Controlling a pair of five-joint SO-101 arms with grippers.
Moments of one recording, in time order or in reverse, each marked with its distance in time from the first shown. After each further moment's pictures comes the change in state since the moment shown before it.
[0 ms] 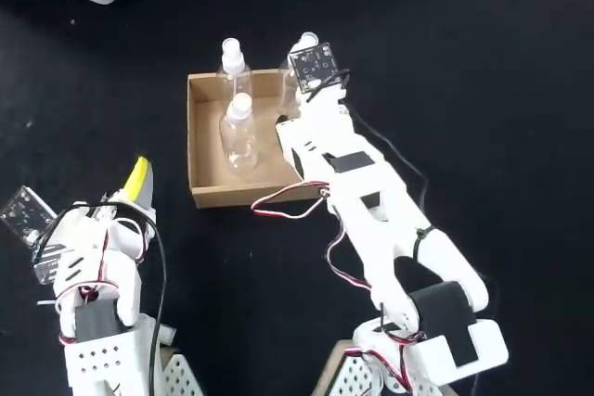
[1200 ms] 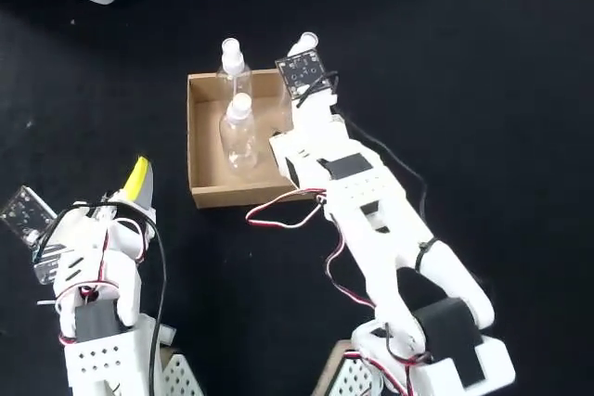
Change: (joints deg) left arm 0.0 0.0 0.0 0.0 0.0; right arm -2.7 -6.3 0.0 12.0 0.0
